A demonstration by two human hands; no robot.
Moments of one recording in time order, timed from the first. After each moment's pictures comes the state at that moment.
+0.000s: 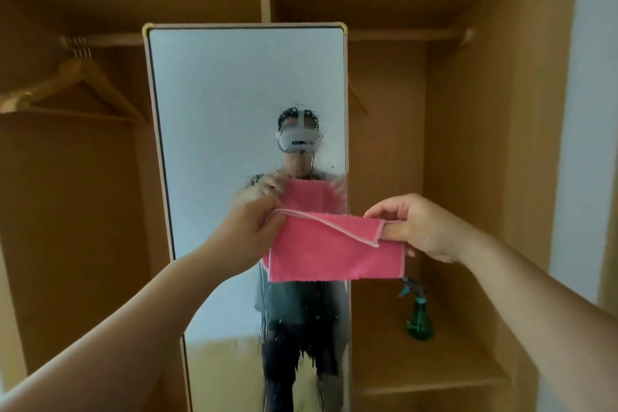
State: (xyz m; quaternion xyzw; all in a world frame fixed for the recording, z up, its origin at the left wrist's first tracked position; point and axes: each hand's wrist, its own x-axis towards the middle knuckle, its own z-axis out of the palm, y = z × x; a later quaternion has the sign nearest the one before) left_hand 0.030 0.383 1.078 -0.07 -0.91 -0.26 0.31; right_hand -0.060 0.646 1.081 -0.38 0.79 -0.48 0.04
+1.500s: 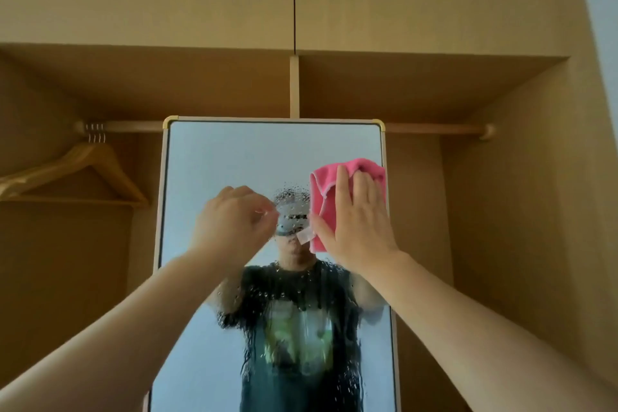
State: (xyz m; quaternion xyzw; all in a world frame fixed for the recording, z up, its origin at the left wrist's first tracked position) left_hand -0.069 0.290 1.209 -0.05 -0.81 -0.06 0.59; right_hand -0.165 0.475 1.198 -0.23 0.78 -0.08 -0.58
